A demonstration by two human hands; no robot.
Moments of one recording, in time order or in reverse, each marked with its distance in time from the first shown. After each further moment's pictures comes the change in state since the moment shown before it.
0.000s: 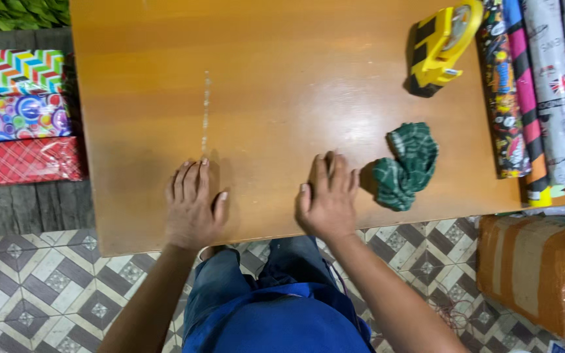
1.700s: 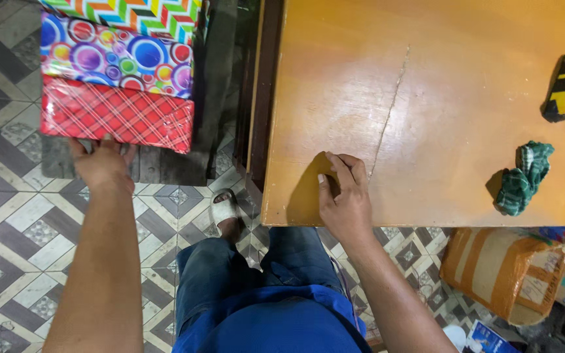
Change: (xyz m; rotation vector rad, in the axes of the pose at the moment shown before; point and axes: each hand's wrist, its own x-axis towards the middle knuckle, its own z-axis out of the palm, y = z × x) left_hand -0.133 -0.460 0.029 -1.465 0.631 -1.363; right_hand 0.005 -0.318 0.049 0.346 -0.144 0.070
